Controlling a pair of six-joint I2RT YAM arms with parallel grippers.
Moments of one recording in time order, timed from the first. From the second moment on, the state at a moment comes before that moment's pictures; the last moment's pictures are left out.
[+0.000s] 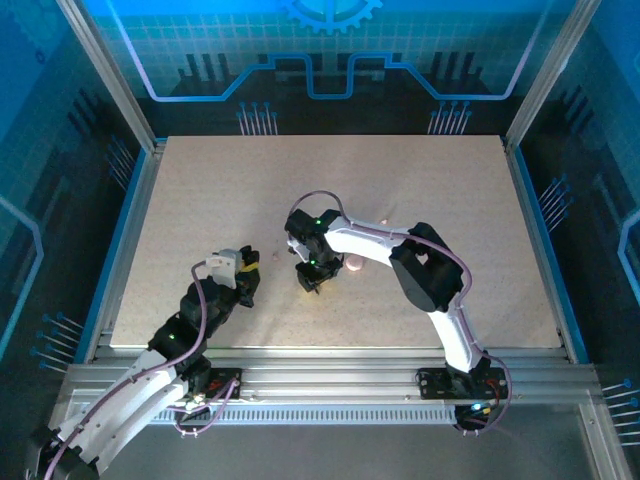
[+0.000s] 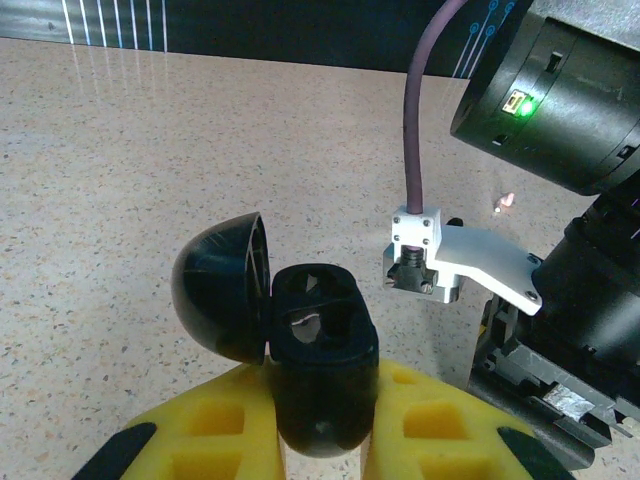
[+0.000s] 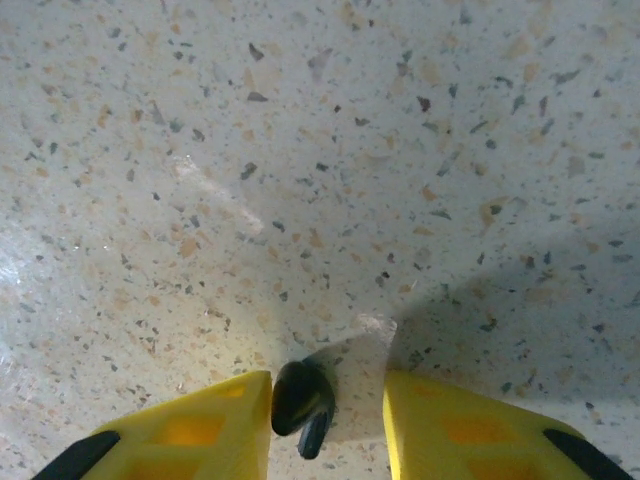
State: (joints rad) left arm -0.52 0.44 0.17 -0.01 -0.16 -0.29; right arm 0.85 2.15 1.62 -0.96 -0.18 0.22
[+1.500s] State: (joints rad) left arm -0.52 0.82 0.18 0.31 -0.02 -0.21; right arm 0.77 1.67 1.42 -0.76 -0.10 0.29
